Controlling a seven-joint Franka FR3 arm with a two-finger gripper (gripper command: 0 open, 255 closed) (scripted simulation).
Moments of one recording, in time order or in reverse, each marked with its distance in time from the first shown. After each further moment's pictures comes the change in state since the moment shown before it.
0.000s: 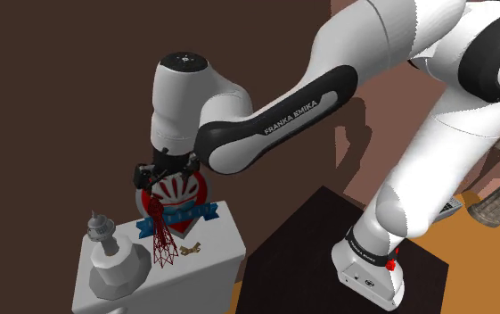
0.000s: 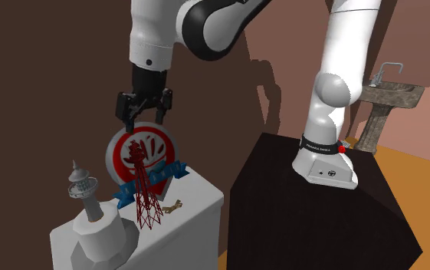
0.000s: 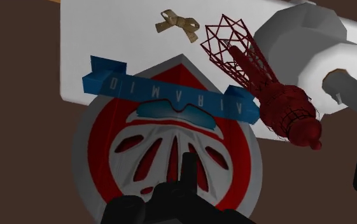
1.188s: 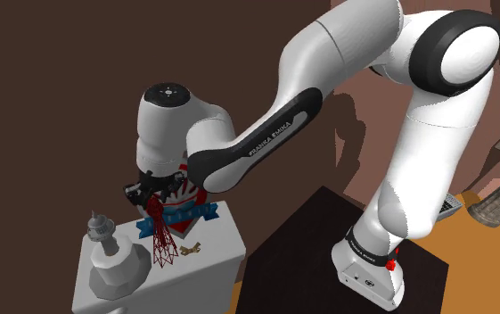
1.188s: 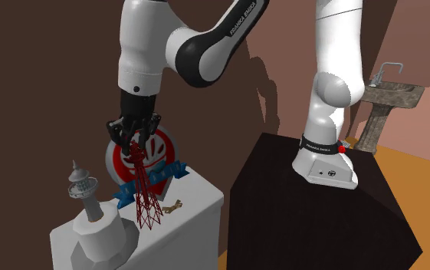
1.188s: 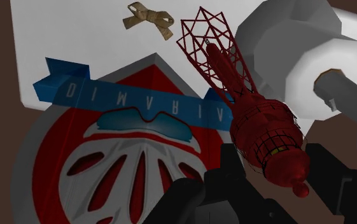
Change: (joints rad) arm 0.062 0.192 -0.031 0.067 -0.232 0.085 0.204
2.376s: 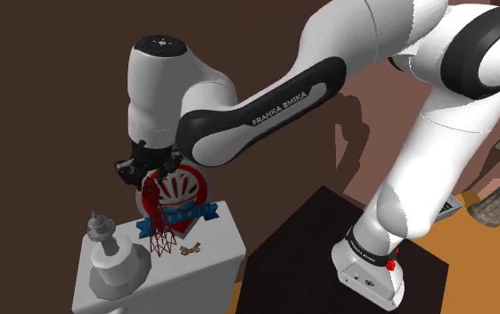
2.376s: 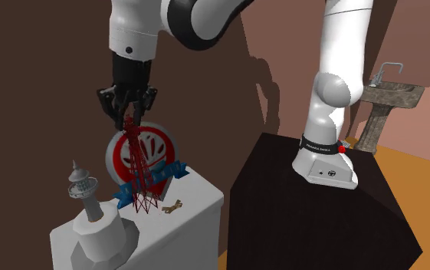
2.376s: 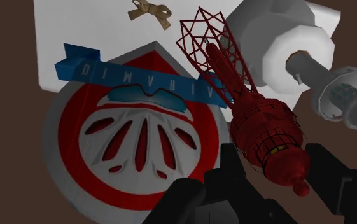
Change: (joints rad) arm -0.034 -0.113 0.045 0.070 0.154 -0.146 -0.119
